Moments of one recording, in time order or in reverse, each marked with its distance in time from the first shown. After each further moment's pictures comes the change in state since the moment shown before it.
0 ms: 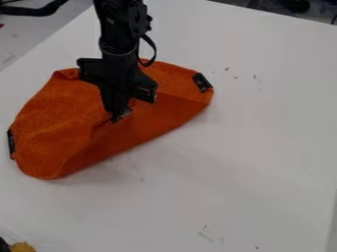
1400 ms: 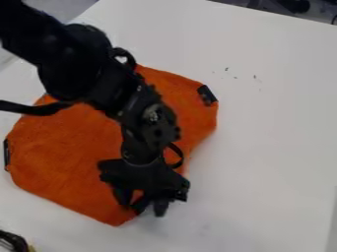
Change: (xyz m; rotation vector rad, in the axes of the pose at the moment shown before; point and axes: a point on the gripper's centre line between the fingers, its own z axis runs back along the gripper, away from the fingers) arm -0.100 -0.081 -0.021 -0.144 0.033 0.054
